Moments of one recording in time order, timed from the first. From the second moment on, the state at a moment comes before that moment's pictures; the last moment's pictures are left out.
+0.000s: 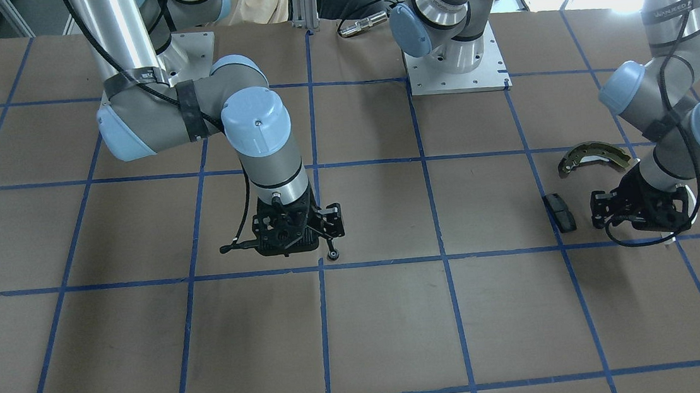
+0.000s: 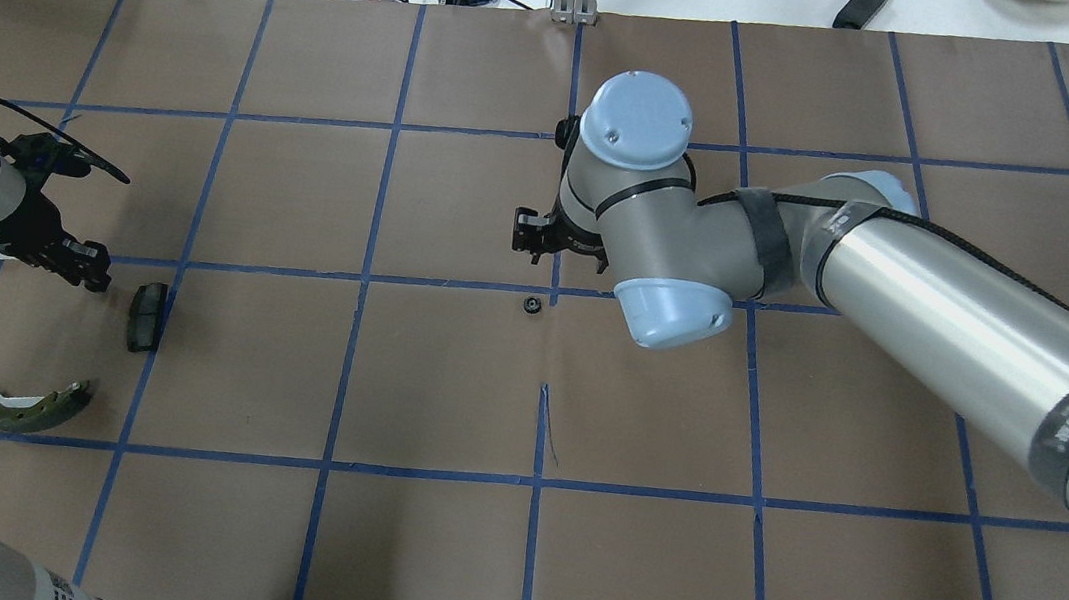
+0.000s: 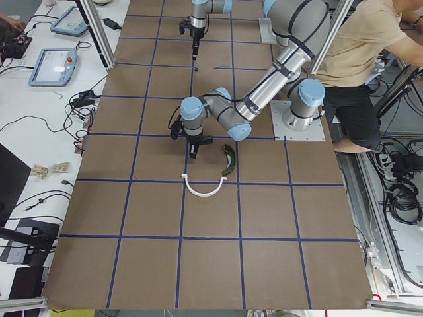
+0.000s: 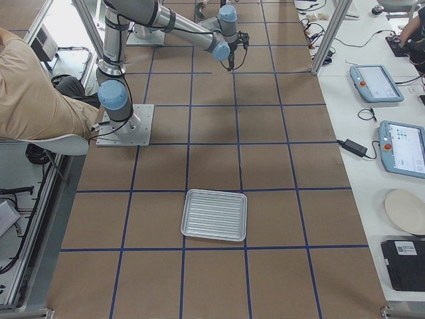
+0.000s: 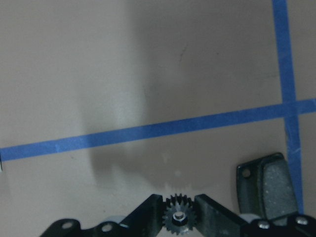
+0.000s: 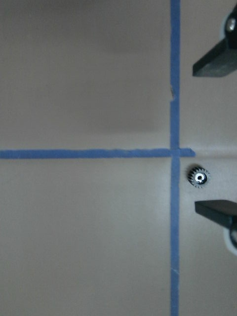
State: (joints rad) left arm -0.96 -1.94 -1.95 -0.82 1.59 0.75; right arm 1.87 -1.20 1.73 -2.29 -1.48 0.35
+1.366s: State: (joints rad) left arm -1.80 -1.98 -1.67 -1.07 1.50 -0.16; right arm 1.57 -1.54 1.46 -1.52 -1.59 0.08
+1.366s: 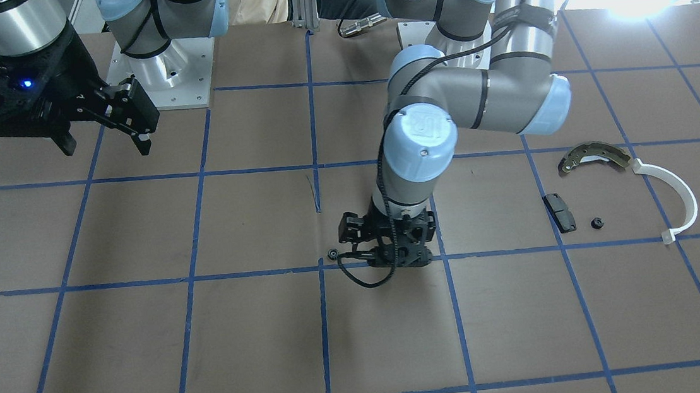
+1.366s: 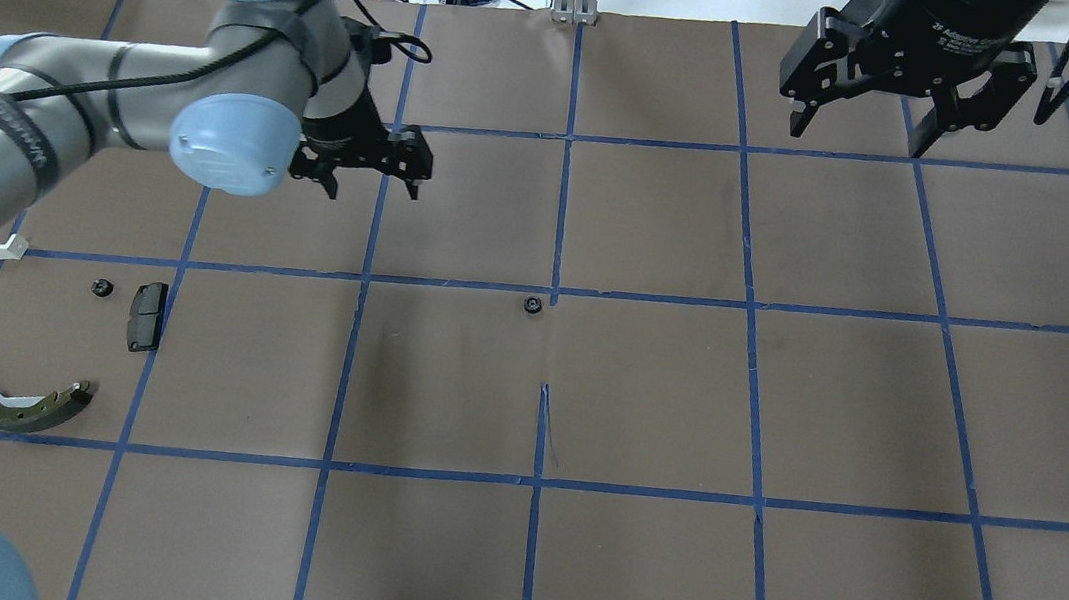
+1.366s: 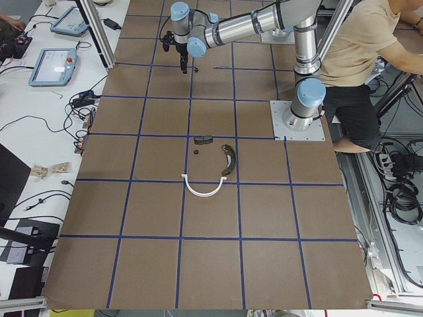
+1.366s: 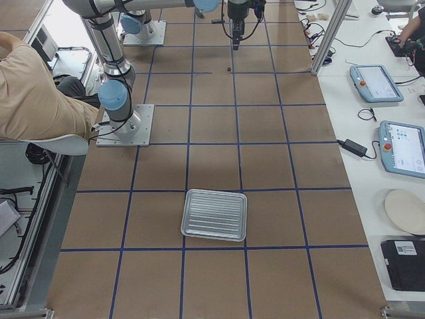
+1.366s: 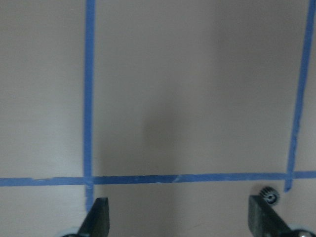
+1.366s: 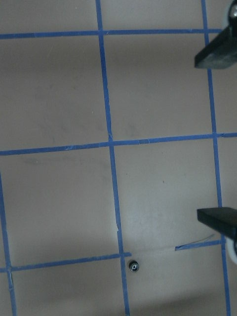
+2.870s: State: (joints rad) left arm -1.94 -2.12 -1.76 -0.79 1.56 -0.41; right arm 1.57 -1.57 1.50 -1.54 -1.62 0.07
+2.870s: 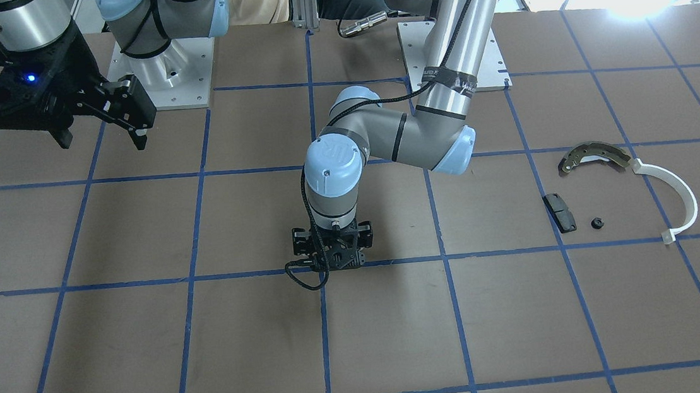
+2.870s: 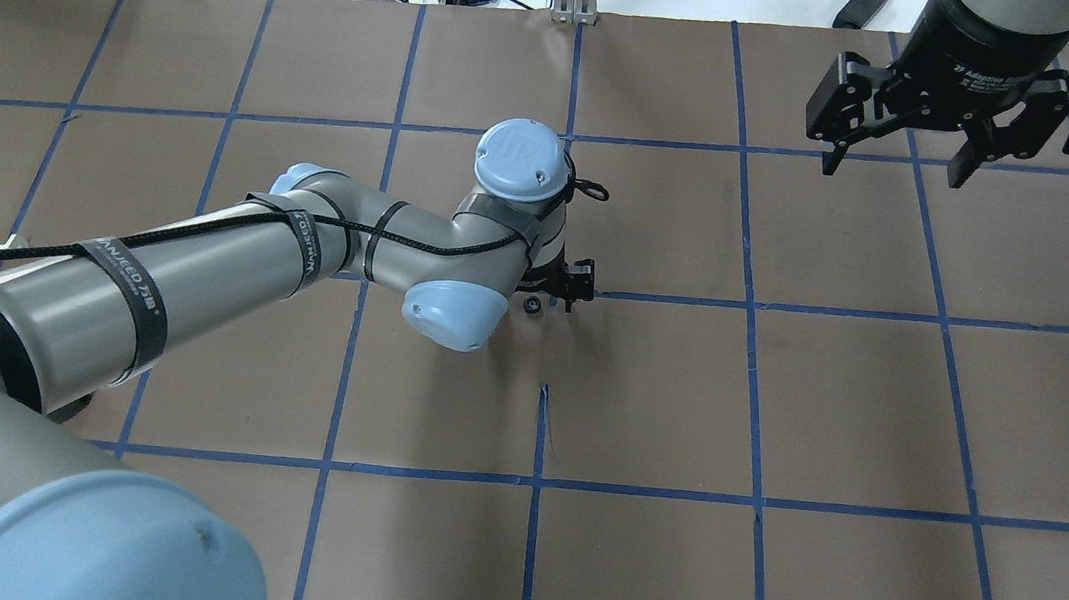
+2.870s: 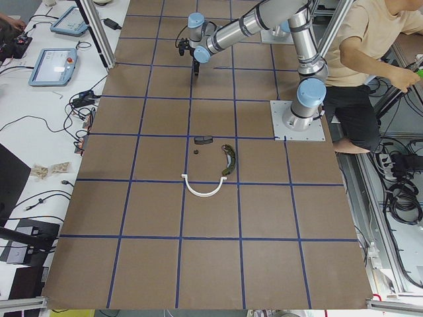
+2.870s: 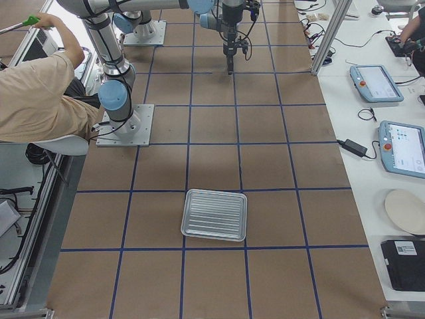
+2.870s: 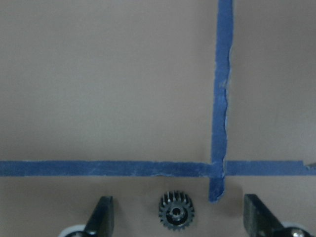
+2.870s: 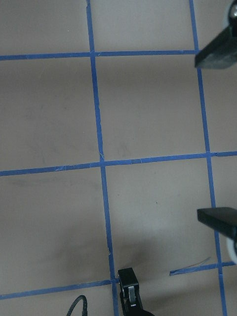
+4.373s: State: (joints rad) left arm -1.57 -1.88 -1.83 -0.94 1.52 0.00; right arm 1.57 -1.56 1.50 -1.54 -1.62 0.07
